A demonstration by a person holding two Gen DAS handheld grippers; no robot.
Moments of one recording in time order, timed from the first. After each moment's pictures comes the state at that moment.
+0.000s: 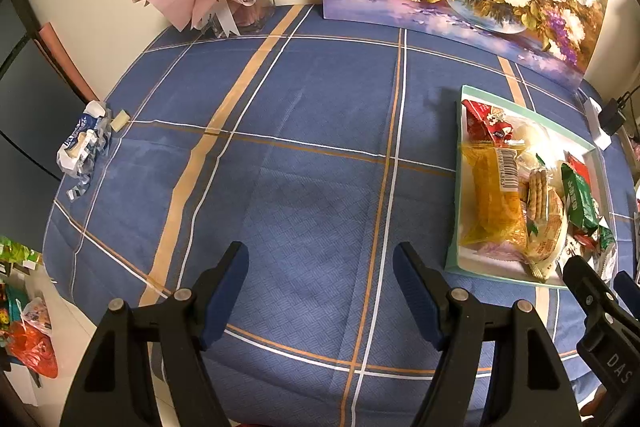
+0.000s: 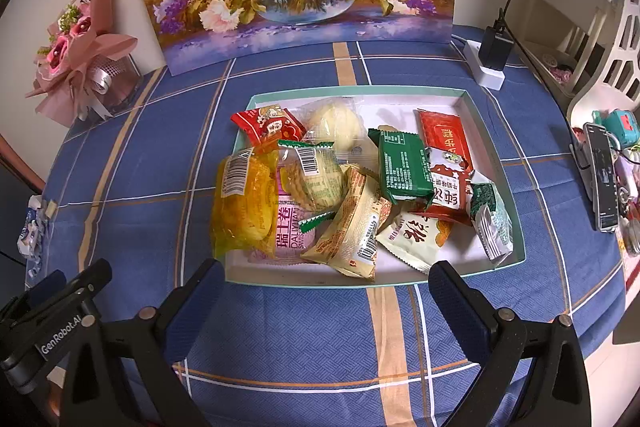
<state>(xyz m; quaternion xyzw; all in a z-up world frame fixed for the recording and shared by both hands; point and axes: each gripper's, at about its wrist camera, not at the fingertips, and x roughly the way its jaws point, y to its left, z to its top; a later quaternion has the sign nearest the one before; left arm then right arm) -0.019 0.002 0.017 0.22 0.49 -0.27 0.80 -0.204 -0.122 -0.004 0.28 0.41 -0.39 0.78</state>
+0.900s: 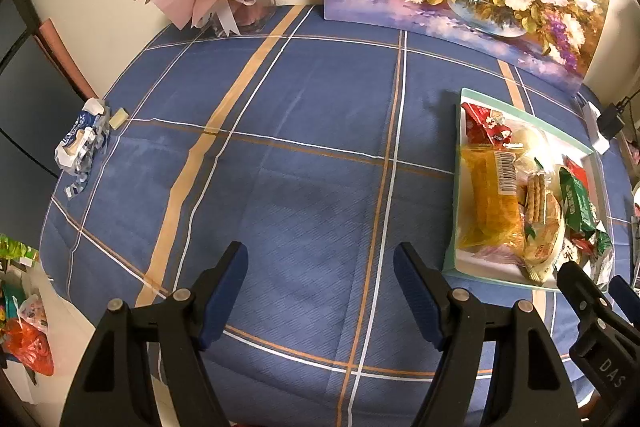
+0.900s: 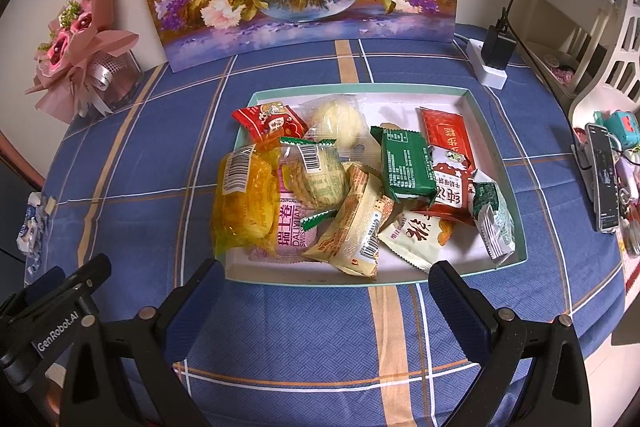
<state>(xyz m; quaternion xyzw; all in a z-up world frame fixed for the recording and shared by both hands) -0.017 0.003 0.017 0.21 0.49 -0.27 0.80 -0.203 -0.122 -0.005 0.28 0.42 -0.39 0.78</state>
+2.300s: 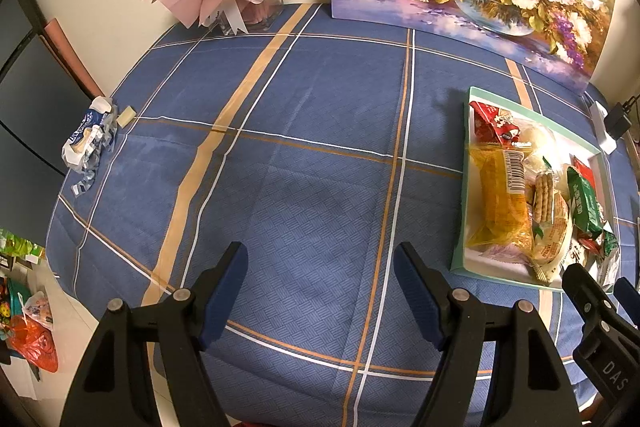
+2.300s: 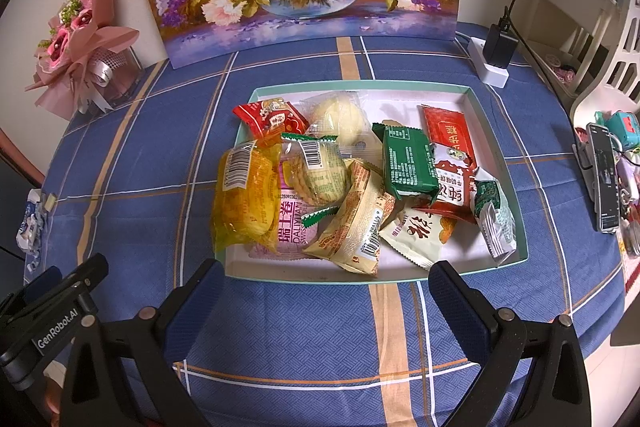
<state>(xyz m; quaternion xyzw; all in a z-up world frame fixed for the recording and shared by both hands) -0.017 0.004 0.017 0.22 0.49 -0.26 0.80 -0.202 -0.120 -0.009 0.28 0.42 -0.38 0.78</state>
